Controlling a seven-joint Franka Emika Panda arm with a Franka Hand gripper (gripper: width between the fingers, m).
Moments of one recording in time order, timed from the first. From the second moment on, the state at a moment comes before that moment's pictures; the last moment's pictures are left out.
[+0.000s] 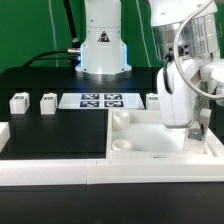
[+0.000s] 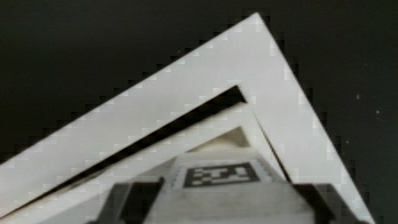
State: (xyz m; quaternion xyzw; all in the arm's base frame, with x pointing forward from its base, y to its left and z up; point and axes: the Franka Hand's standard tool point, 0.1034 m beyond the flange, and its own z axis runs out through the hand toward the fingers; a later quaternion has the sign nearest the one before) arm 0.631 0.117 0.062 -0.50 0.86 0.08 0.09
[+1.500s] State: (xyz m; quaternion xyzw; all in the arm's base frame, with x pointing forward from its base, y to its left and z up) arm 0.613 0.143 0.125 -0.53 0.83 0.08 0.12
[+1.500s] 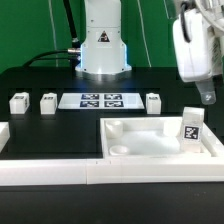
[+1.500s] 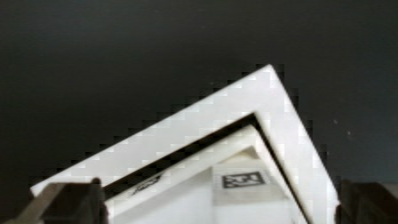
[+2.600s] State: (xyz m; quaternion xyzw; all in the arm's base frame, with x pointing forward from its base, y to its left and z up) arm 0.549 0.146 0.124 -0.85 0.52 0.04 0.12
